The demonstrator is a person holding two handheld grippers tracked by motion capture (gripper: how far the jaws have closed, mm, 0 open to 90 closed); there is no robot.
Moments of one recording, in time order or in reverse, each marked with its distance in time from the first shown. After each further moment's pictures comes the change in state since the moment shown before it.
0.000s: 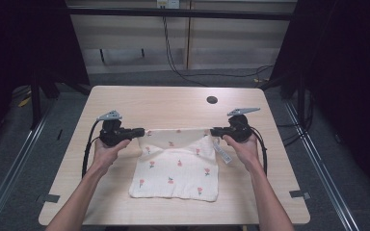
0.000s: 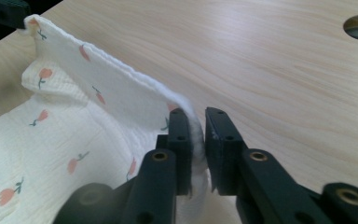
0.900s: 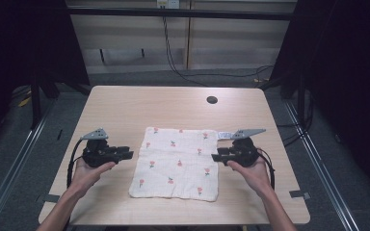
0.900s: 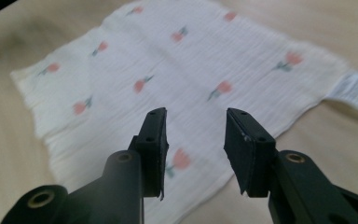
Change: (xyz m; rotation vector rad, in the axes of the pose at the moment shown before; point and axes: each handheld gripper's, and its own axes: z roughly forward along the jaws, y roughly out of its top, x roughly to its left) left arm -0.030 -0.041 -0.059 0.121 0.003 0.038; right arm 0.053 -0.048 -0.040 0.087 0.057 -0.067
